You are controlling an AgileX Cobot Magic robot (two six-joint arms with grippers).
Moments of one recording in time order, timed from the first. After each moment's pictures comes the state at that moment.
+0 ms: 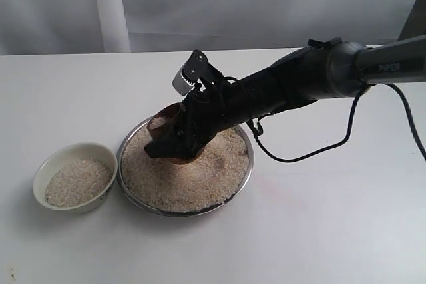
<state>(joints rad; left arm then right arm) 0.07 0.00 0.00 0.20 0.34 -0.34 0.48 2.15 -1.37 1.41 0.83 -1.82</state>
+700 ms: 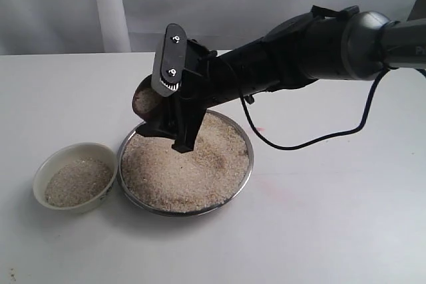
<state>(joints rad) 0.07 0.00 0.00 0.20 0.34 -0.34 0.56 1.99 -1.36 1.32 0.65 -2.10</state>
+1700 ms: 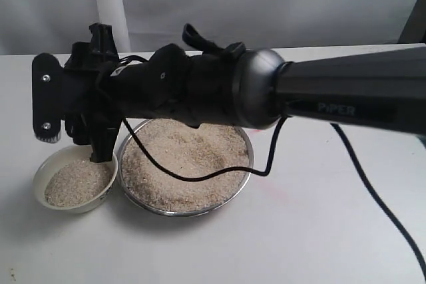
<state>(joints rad) 0.07 0.00 0.00 0.20 0.34 -0.34 0.91 2.06 -1.53 0.88 0.05 -1.88</state>
